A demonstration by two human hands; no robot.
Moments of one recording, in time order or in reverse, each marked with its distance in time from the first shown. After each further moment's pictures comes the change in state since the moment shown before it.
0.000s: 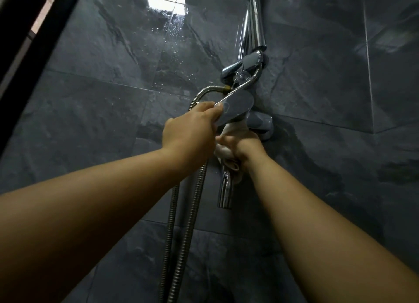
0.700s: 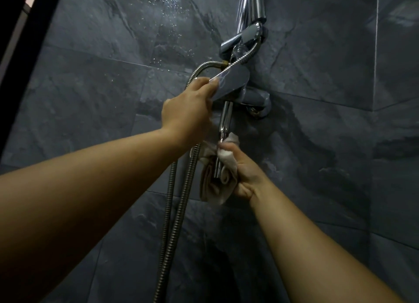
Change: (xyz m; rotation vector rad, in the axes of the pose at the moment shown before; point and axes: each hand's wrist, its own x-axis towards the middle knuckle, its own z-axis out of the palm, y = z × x) left_hand -0.009 0.007 0.003 -0.033 0.006 -0.037; right_hand -0.058 0.069 -0.006 0.812 -0.560 0.342
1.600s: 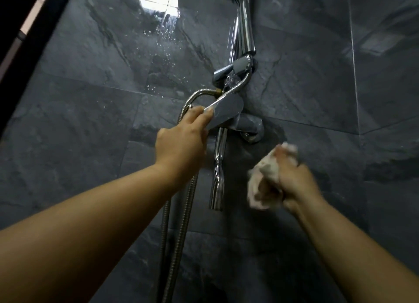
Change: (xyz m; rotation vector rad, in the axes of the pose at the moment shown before) left_hand 0.000 -0.011 0.013 0.042 0.087 0.059; right_hand -0.041 -0.061 -0.015 -0.485 0.884 -0.365
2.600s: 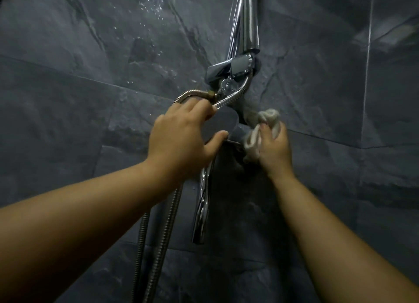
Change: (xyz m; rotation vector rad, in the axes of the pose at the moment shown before) left_hand 0.053 0.012 0.003 -0.127 0.108 0.045; right_hand 0.097 -0.046 0.040 -0.190 0.011 -0.565
